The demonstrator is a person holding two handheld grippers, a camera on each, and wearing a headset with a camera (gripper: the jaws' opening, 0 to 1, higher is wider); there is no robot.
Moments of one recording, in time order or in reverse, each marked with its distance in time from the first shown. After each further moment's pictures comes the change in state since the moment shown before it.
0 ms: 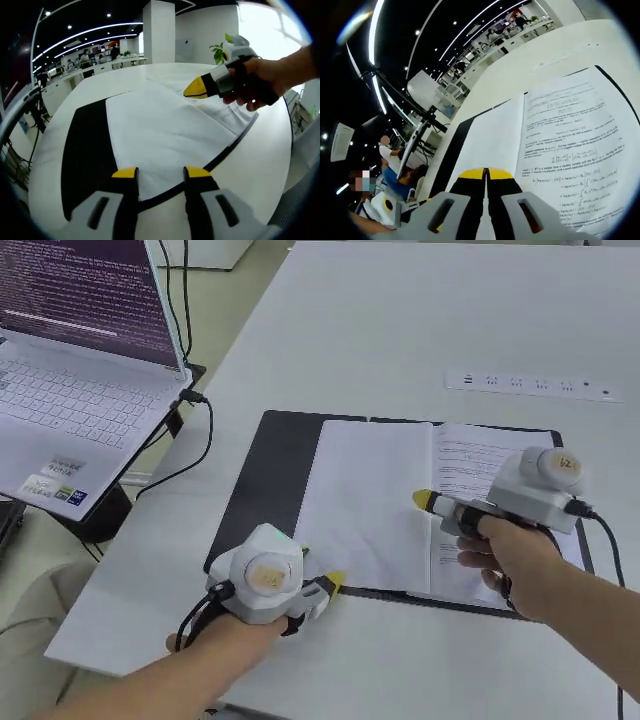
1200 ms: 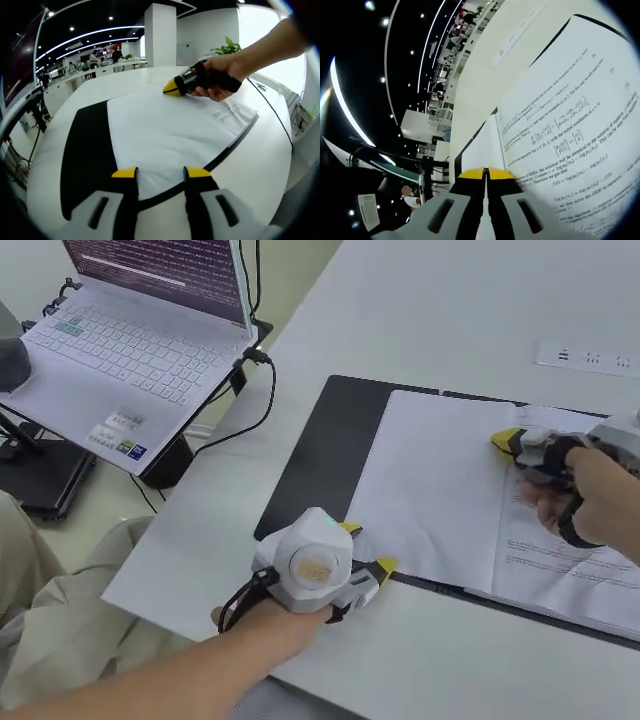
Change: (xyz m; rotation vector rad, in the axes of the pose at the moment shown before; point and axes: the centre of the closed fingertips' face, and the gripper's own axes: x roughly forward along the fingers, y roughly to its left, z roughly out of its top) left arm 0.001 0.001 0.000 -0.005 -0.032 0.008; right arm 0.060 -0.040 0.062 0.472 -0.042 0.012
